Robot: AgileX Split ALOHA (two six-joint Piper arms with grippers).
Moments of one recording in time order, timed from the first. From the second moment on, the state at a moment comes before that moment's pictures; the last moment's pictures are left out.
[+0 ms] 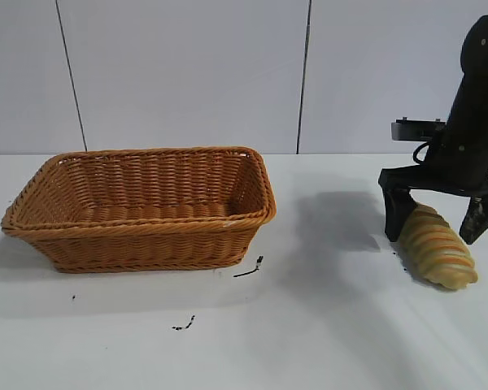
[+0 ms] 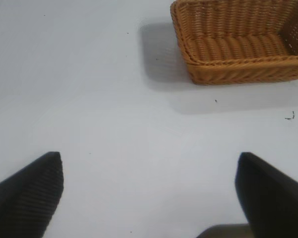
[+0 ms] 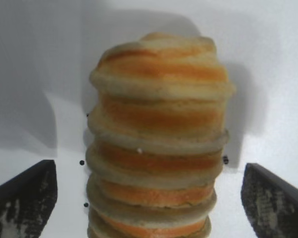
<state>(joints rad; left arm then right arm) 0.01 0.00 -0.50 -0.02 1.06 0.04 0.02 2.18 -1.45 0.10 0.80 -0.09</state>
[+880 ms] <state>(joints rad) 0.01 0.00 -0.50 -0.02 1.06 0.04 0.02 2.05 -1.51 0.08 0.93 -0.09</state>
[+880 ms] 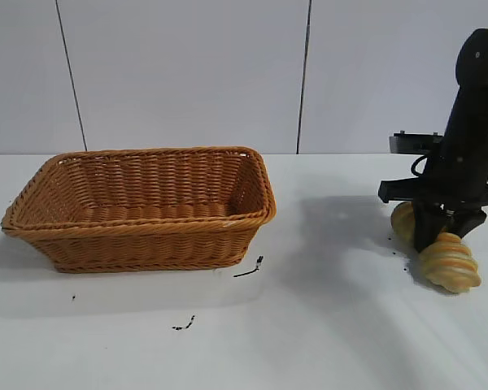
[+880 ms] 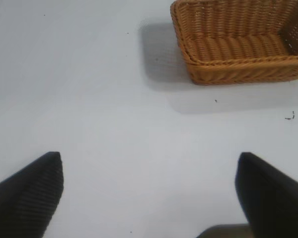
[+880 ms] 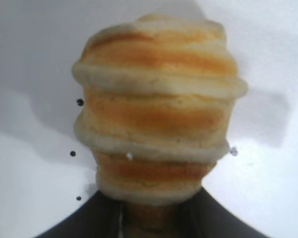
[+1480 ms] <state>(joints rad) 0.01 0.00 -0.50 -0.02 1.06 0.04 0.02 1.98 -1.87 0.08 1.18 -0.09</state>
